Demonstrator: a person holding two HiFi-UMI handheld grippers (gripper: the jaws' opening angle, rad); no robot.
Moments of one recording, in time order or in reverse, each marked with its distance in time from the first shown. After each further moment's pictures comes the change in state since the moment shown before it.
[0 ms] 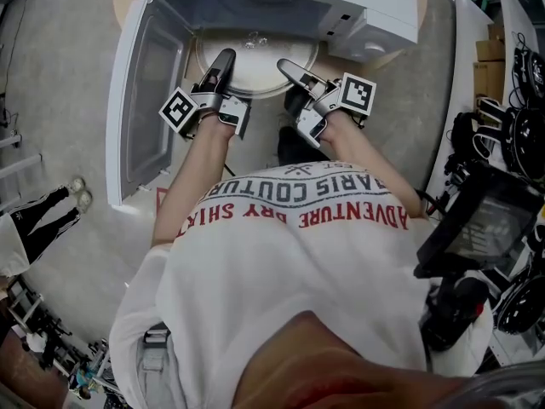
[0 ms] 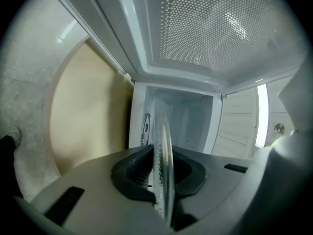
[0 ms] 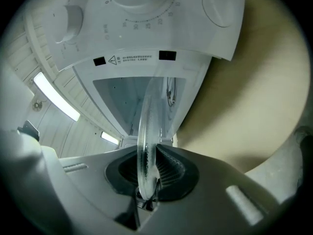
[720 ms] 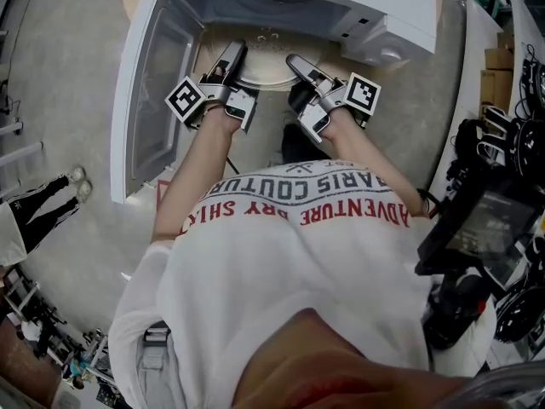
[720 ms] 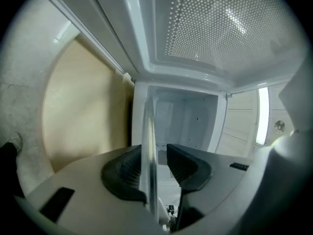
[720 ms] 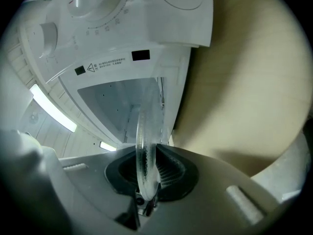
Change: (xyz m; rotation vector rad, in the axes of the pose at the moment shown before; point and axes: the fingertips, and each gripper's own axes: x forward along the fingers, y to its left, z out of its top) left arm 0.003 0.001 -0.004 0.027 0.041 -0.010; right arm 0.001 -0.018 0.004 0.098 -0.073 0.011
